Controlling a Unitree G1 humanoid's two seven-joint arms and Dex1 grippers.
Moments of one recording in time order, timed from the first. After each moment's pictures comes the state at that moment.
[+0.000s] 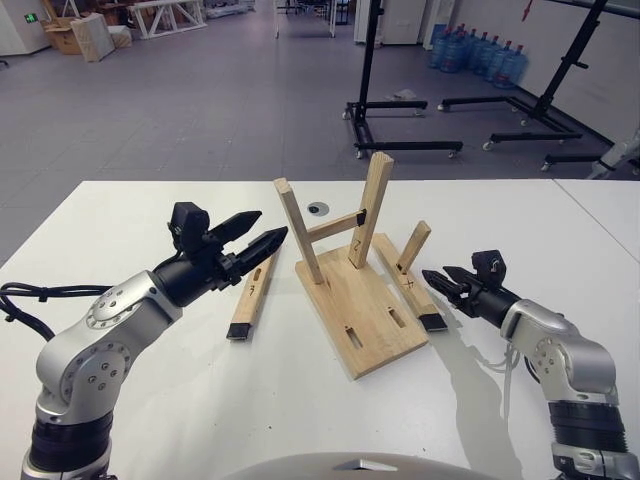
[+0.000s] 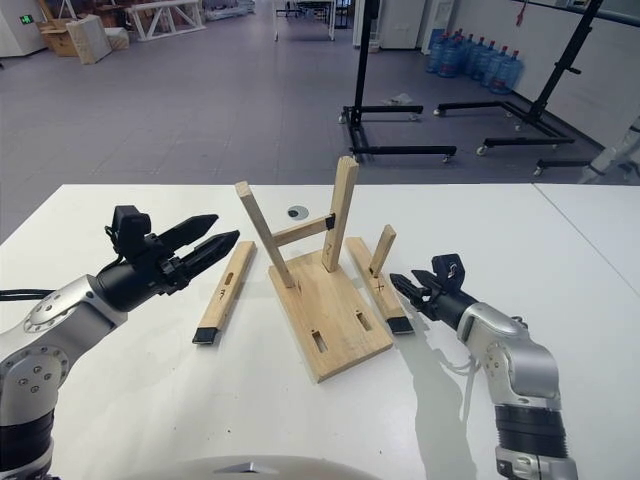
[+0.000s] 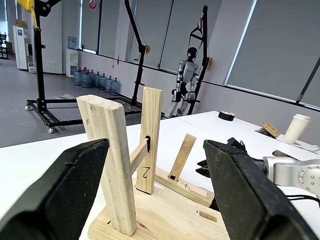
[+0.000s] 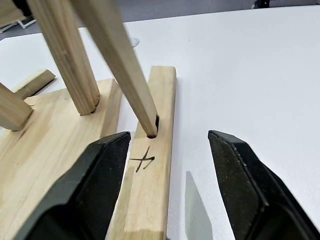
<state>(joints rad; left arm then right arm) -0.09 0.53 0.17 -0.62 -0.97 0.71 -0.39 -0.06 -0.49 -0.24 -0.13 0.48 0.72 0.50</state>
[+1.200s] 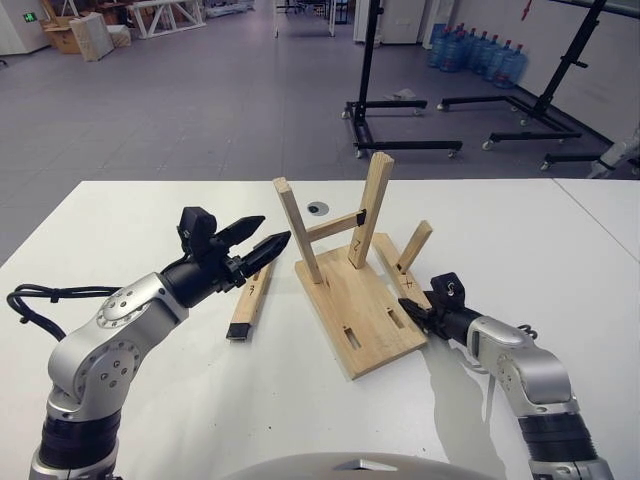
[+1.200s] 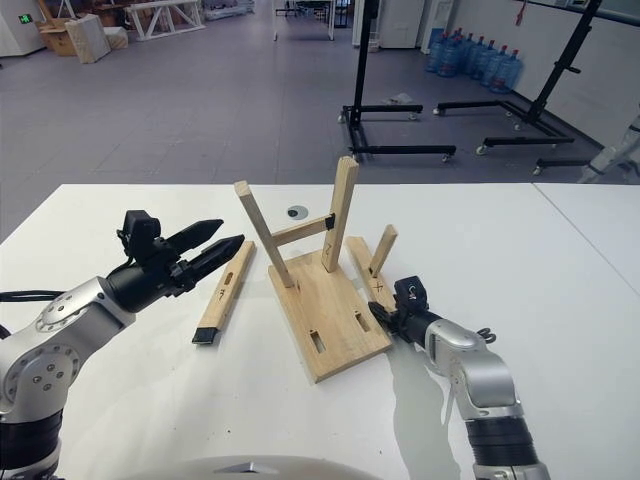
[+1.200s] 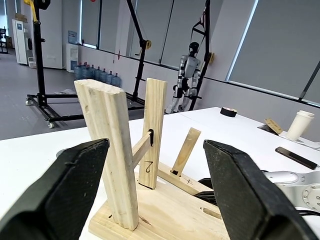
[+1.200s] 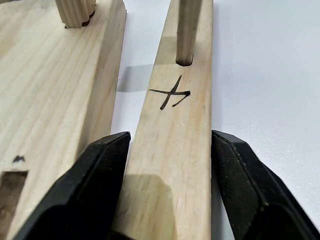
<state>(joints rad) -0.09 0.51 0.14 -0.58 -0.91 0.70 -0.40 -0.02 -0.43 -0.02 -0.14 0.28 0.72 0.39</state>
